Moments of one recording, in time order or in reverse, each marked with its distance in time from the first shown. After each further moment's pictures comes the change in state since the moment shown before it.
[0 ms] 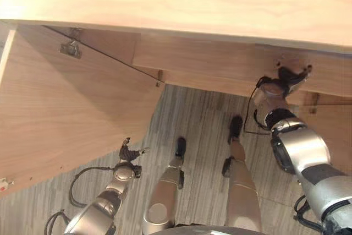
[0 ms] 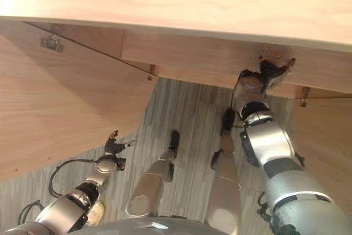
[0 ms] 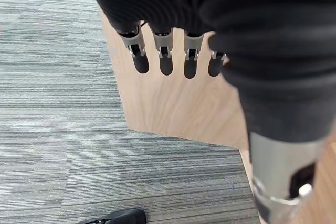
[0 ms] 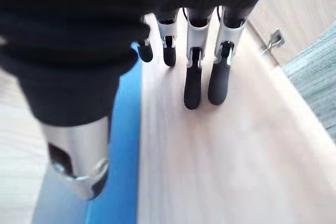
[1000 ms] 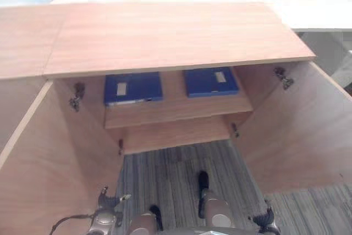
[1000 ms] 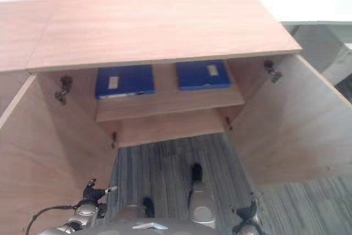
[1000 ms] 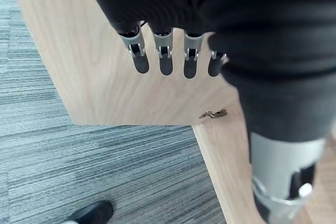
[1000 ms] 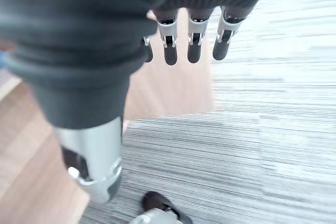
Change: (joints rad) left arm 0.242 -0.037 0.262 0.175 0.213 0.016 -0.035; right arm 1.164 0.129 0.021 -0.120 -0.650 0.087 0.312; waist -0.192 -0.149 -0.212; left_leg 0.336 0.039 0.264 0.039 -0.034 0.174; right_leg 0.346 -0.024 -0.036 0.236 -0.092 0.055
